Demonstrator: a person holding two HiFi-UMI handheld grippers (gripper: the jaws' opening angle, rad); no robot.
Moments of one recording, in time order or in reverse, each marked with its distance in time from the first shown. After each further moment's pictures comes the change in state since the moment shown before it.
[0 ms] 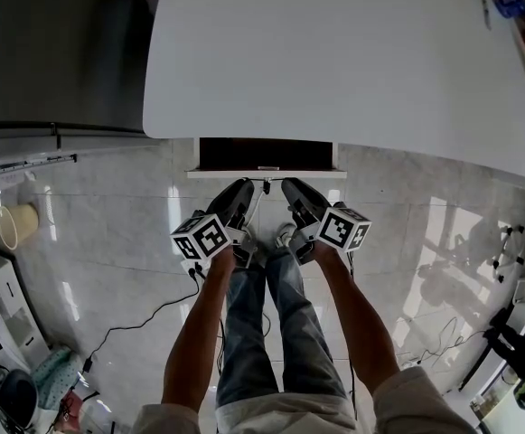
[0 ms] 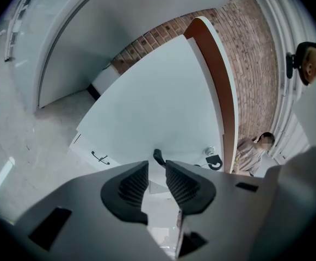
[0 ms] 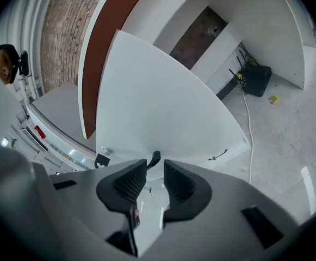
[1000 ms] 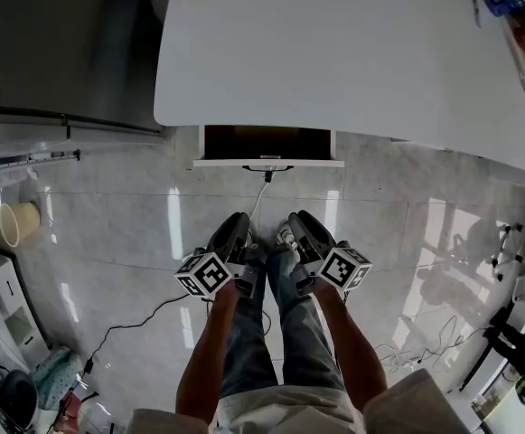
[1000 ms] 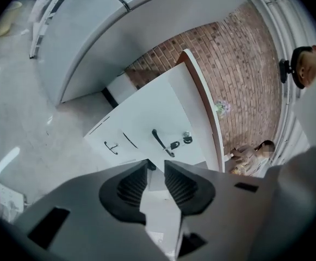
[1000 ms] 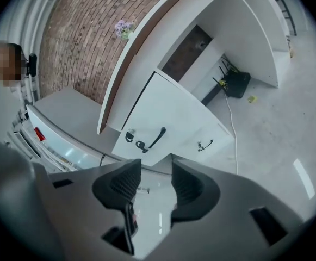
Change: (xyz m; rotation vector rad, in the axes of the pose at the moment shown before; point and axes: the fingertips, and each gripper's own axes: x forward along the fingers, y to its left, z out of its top) left arm -0.084 -0.016 -0.045 -0.087 -0.069 0.062; right arm -0.083 0.026 -0.050 0.070 -0.072 -0.083
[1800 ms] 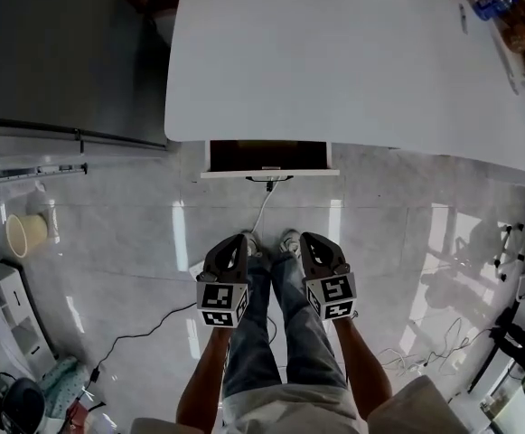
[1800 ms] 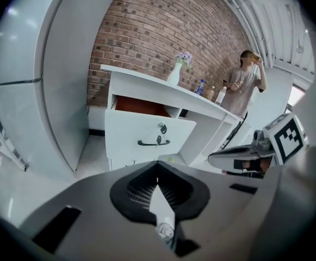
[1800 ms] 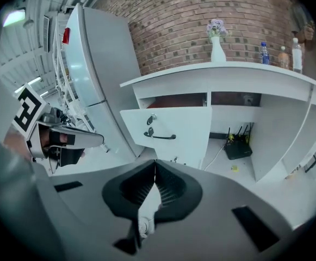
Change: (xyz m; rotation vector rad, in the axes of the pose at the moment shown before) left arm -0.040 -0.046 0.004 0.780 0.166 0.194; right arm -0.039 0.028 -0.009 -0.812 0.175 -0.236
